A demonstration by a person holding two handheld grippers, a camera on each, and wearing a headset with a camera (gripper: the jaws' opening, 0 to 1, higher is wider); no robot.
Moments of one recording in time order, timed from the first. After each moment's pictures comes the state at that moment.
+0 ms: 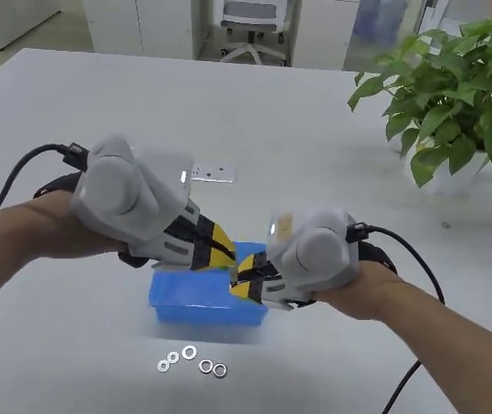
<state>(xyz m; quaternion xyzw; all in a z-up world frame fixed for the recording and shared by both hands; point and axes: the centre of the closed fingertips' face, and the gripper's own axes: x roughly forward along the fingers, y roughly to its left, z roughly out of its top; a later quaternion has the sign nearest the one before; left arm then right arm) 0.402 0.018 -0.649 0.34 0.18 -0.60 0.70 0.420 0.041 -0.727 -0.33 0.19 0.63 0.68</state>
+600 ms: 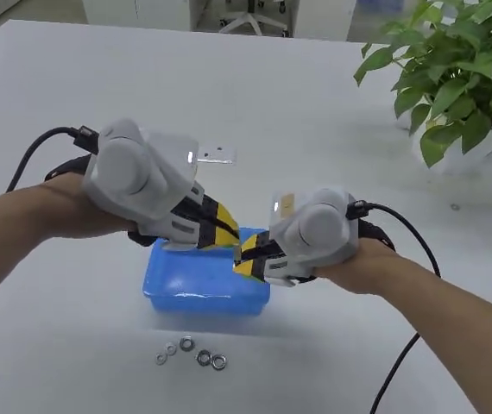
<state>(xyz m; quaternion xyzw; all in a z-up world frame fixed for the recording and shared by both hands) 0.437 0.015 -0.679 0.32 0.19 -0.60 0.70 0.450 0.038 -0.758 -0.31 0.21 0.63 0.68</state>
